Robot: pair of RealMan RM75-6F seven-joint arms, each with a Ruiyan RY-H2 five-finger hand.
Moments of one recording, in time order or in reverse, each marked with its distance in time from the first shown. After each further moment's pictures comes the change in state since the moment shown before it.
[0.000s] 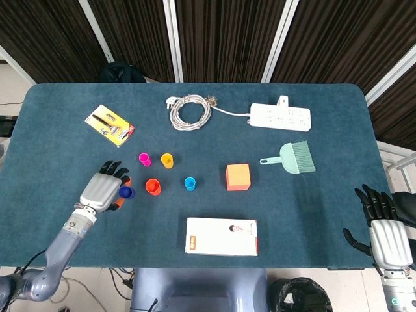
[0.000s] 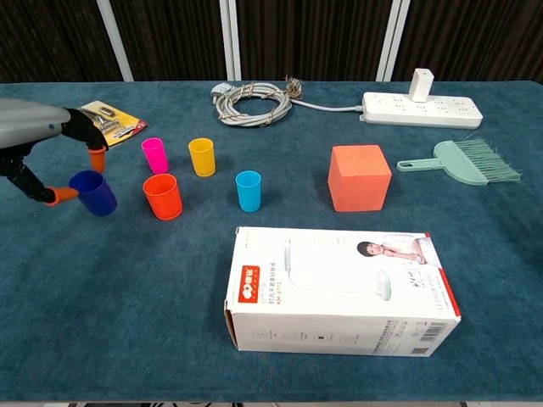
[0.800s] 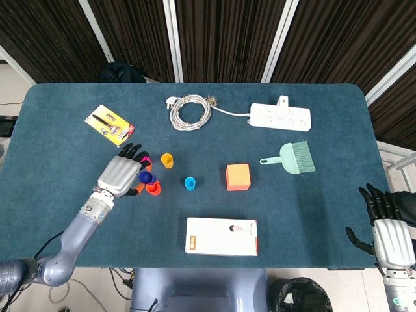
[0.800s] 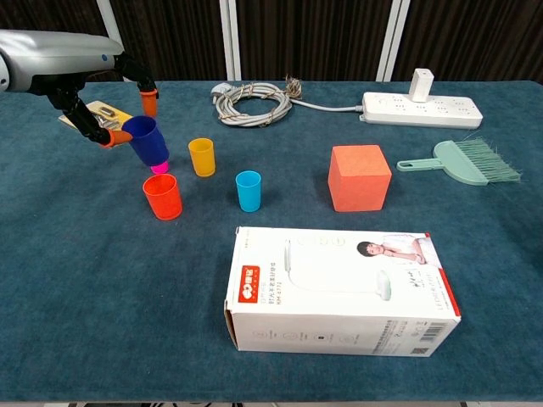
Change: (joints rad) left arm -0.154 0.020 -0.091 -0.096 -0.191 -0.014 0.078; right arm -0.004 0.000 0.009 0.000 0.017 0.004 0.007
